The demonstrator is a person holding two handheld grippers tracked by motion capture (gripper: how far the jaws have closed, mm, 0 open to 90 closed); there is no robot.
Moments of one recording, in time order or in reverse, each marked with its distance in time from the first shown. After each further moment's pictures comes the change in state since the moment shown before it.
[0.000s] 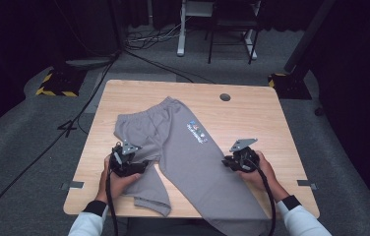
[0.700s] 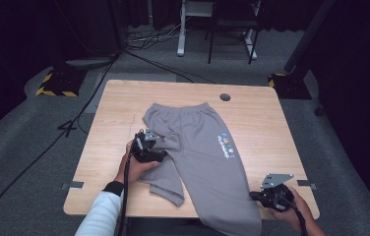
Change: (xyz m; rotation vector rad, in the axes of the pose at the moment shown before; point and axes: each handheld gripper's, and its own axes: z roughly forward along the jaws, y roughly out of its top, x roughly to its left) left arm -0.016 0.052 0.051 0.021 -0.113 0.102; right arm 0.049 -0.094 -0.078 0.052 0.053 0.043
